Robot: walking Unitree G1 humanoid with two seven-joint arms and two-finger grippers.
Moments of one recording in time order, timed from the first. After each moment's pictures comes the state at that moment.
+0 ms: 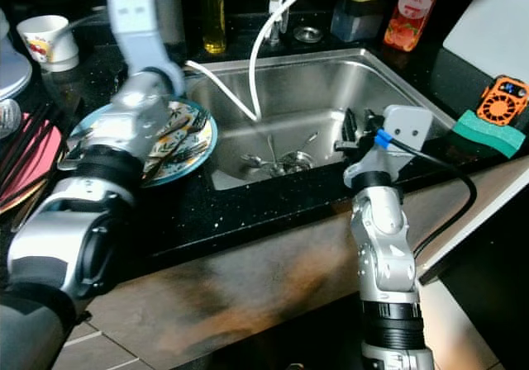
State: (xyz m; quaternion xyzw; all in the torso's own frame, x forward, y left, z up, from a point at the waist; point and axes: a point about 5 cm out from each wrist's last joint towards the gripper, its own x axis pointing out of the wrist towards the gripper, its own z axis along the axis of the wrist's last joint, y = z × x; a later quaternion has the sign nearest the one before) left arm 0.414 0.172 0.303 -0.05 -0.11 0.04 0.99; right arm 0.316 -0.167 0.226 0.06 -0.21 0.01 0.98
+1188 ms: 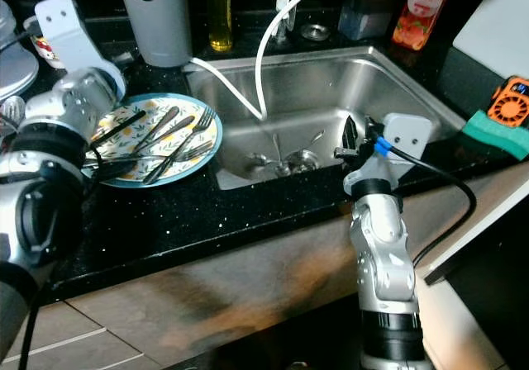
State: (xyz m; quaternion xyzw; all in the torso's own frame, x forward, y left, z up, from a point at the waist) left arm 0.423 0.219 0.303 -0.15 0.01 0.11 0.98; right arm 0.302 -0.167 0.213 0.07 -0.20 -0.01 0.98
